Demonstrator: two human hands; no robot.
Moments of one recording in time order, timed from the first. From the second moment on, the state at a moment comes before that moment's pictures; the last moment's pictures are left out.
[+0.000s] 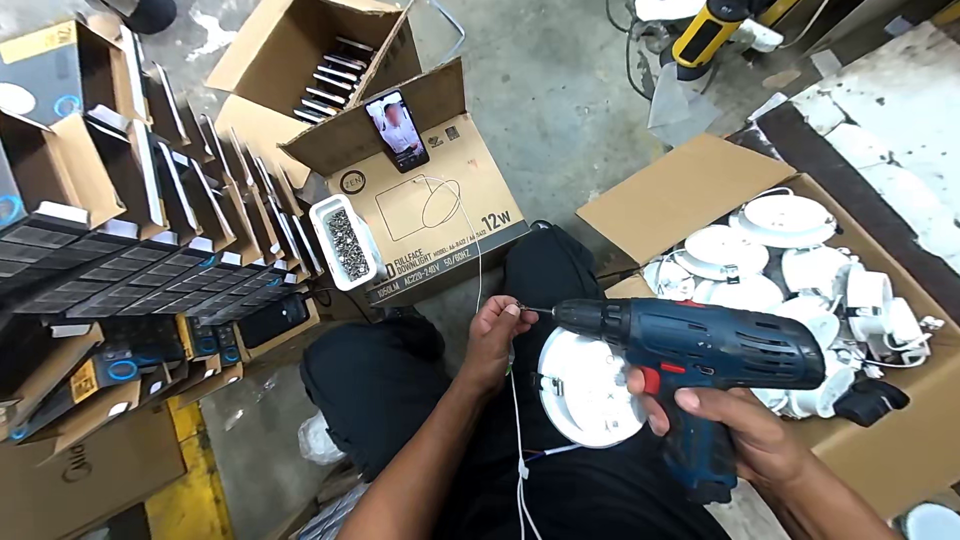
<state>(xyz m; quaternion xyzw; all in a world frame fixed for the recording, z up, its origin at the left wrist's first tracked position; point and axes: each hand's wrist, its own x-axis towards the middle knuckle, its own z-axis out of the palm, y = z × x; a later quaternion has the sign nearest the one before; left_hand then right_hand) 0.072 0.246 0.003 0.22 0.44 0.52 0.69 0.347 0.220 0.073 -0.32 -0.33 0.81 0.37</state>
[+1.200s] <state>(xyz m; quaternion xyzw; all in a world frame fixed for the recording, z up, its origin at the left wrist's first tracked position) 0.082 0.218 0.049 0.42 0.52 0.22 0.71 0.351 0.217 0.067 -0.26 -0.27 0.84 0.38</state>
